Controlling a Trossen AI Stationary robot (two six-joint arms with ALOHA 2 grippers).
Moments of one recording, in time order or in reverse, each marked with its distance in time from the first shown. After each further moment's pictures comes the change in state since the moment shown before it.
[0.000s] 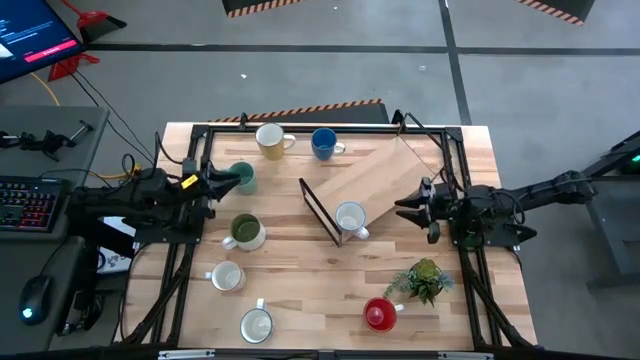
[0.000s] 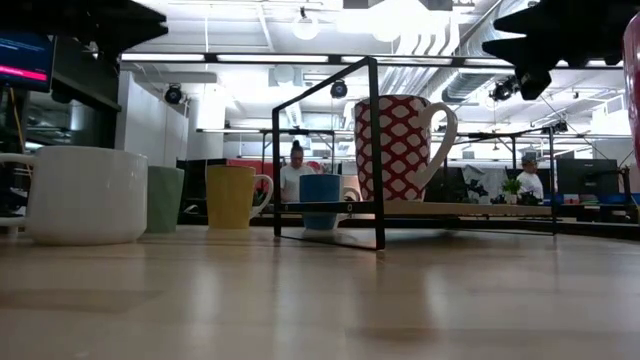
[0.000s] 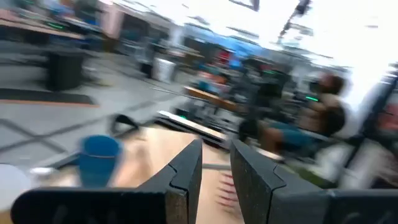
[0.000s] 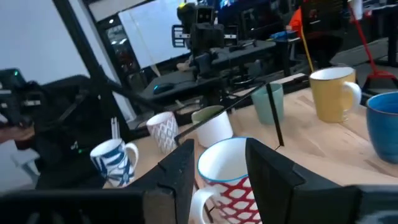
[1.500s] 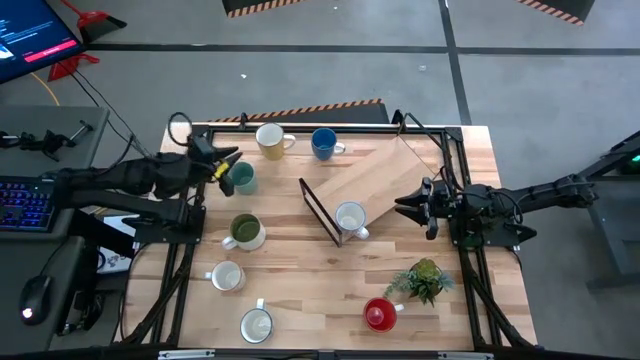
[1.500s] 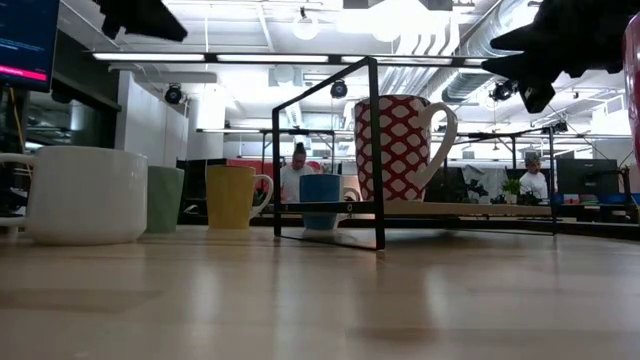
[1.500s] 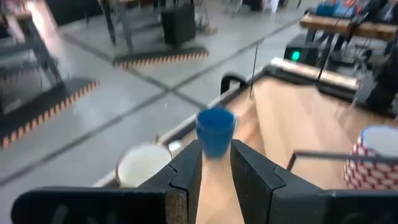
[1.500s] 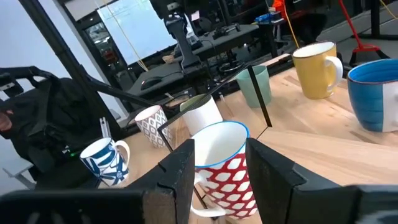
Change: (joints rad) left arm 0.000 0.468 0.472 -0.482 -0.358 0.006; right arm -0.036 -0.020 0.000 -0.090 0.002 0.093
